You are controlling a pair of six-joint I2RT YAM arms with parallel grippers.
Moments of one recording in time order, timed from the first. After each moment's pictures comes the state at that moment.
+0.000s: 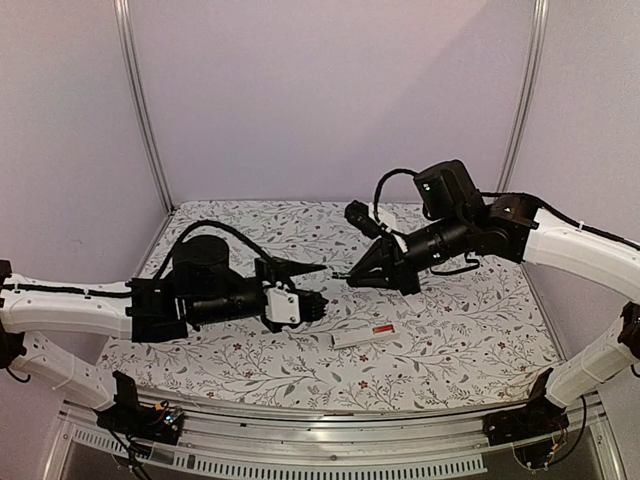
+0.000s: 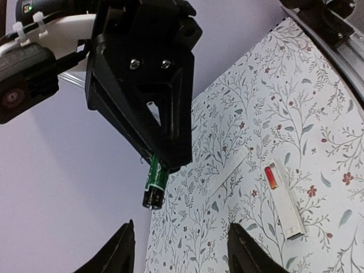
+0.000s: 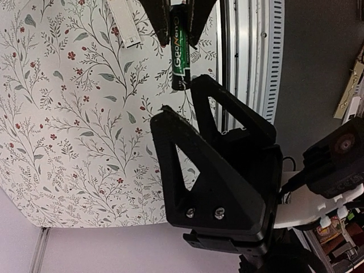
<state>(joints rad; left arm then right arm) -1.14 1.23 0.77 0.26 -0.04 0.99 0.89 1.42 1.29 -0.52 -0.58 -0.24</state>
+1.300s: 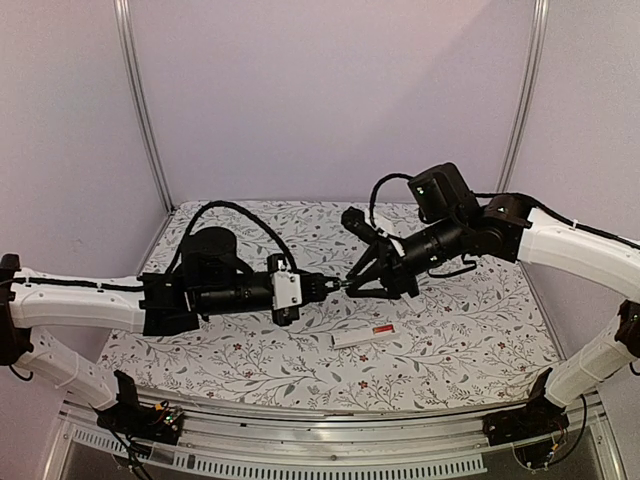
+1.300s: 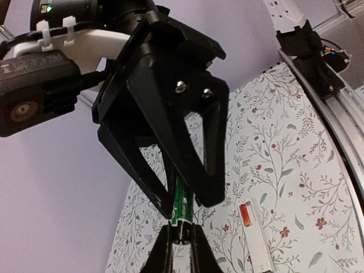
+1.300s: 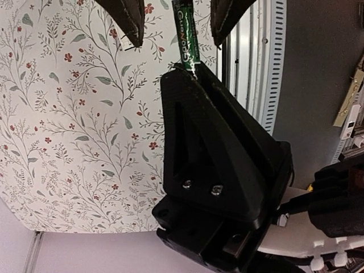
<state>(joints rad) -1.09 1.30 0.80 0.32 0.16 0.79 0.89 1.44 1.30 -0.56 -0.63 -0.27</state>
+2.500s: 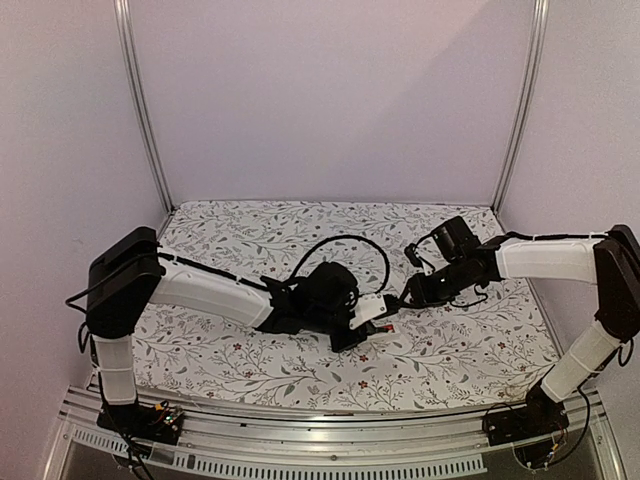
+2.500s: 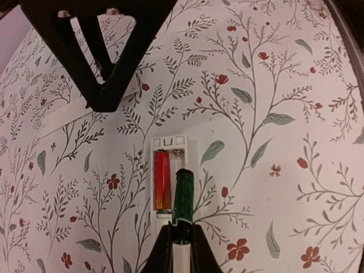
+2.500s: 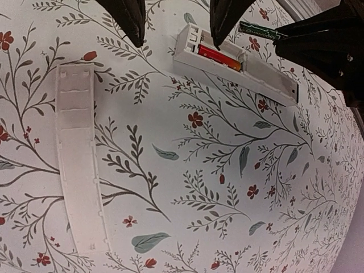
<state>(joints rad) -1.11 1.99 1.21 0.05 0.06 0.33 0.55 1.58 0.92 -0.37 -0.32 0.31</state>
